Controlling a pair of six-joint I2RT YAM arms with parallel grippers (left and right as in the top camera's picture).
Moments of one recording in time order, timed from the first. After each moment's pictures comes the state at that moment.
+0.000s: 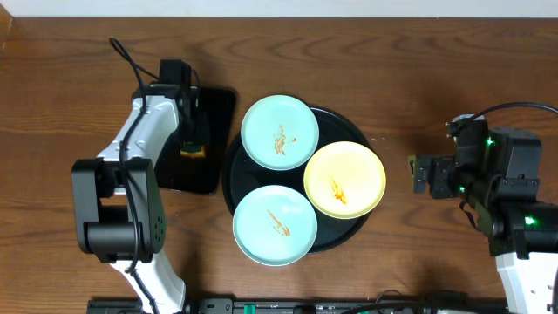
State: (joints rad) left arm -0.01 1.93 1.34 -0.81 -0.06 -0.07; right arm -0.02 0.98 0.99 -0.88 -0.16 -0.01
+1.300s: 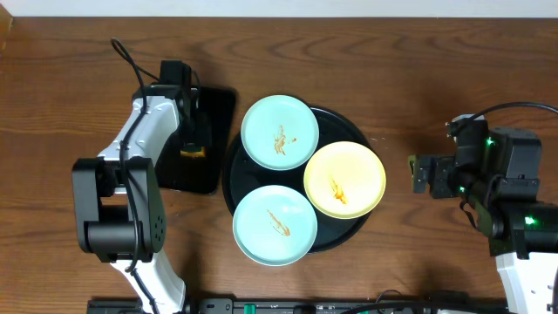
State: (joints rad) left arm -0.01 1.93 1.34 -0.81 -0.06 -0.07; right arm -0.02 0.98 0.99 -0.88 -0.16 -0.01
